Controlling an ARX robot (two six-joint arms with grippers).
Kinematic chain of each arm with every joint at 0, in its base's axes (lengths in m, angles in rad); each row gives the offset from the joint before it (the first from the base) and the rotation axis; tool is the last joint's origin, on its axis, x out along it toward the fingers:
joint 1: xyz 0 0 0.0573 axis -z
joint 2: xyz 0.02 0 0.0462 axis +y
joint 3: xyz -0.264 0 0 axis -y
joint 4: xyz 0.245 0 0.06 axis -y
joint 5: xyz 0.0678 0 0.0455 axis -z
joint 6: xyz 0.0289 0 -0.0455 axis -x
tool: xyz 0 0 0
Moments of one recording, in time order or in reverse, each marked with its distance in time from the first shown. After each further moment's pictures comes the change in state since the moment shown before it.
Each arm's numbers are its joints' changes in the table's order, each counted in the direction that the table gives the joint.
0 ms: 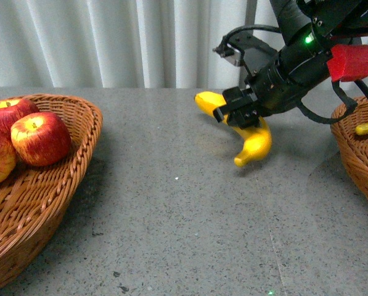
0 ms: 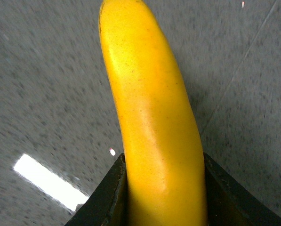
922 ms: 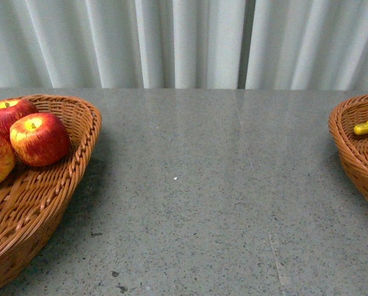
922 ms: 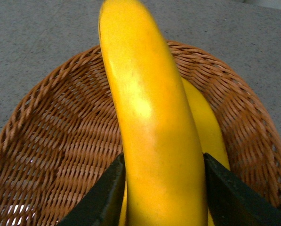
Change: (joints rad) left arm 0.000 0.000 0.000 0.000 0.000 0.000; right arm 0.646 -0.641 -0.616 0.068 -0.374 0.164
